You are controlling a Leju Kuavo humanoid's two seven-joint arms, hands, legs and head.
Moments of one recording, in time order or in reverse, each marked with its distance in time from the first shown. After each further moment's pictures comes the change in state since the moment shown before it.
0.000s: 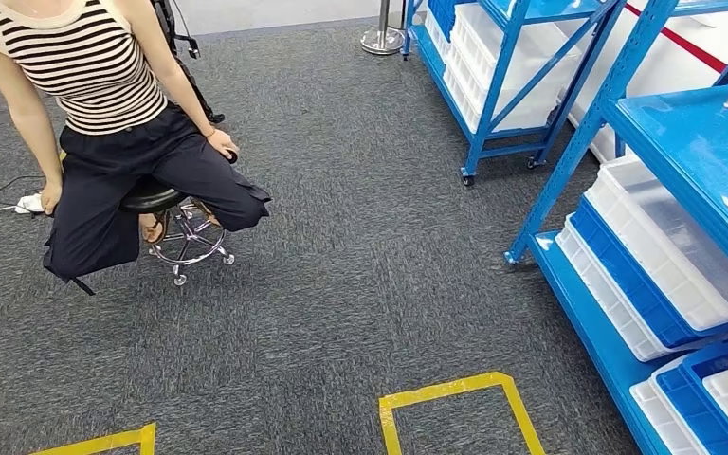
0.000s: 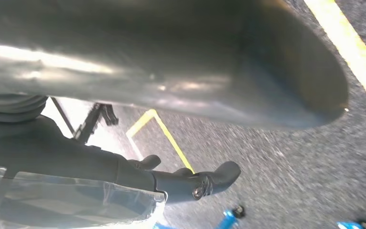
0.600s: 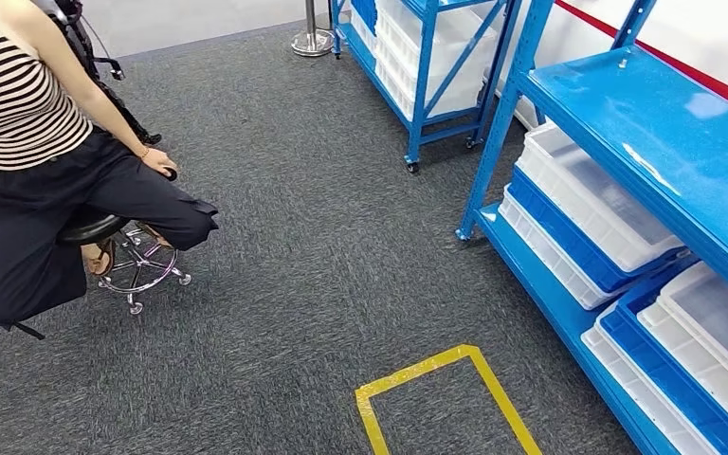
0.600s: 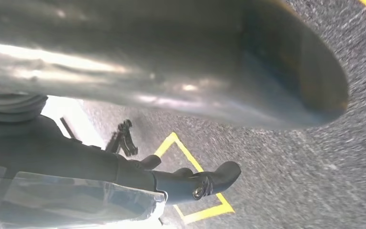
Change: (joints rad) left arm -0.006 -0.006 0.000 0.000 0.000 0.000 -0.009; right arm 0.003 -0.004 -0.004 0.004 0.000 0.000 -0.004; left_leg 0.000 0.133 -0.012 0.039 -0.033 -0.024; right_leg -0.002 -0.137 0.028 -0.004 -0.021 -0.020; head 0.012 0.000
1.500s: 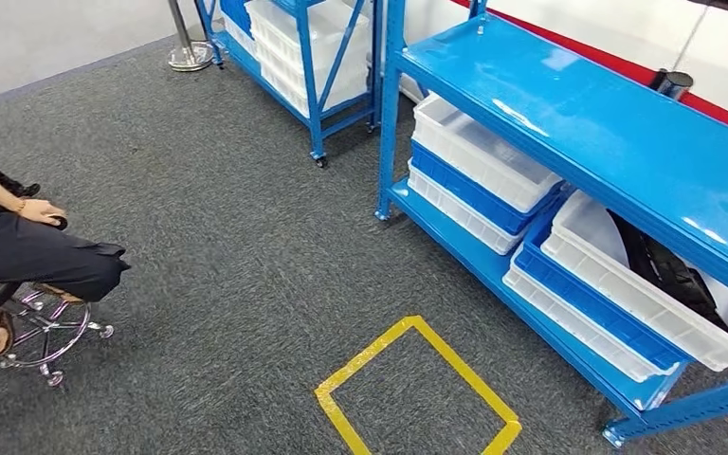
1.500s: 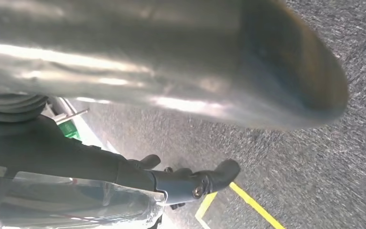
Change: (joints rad) left arm 0.003 0.000 0.001 0.000 -0.004 0.009 0.001; right arm 0.001 0.000 -0.002 0.003 0.003 0.000 0.005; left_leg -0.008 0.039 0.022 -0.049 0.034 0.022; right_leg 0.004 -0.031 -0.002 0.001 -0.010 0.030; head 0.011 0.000
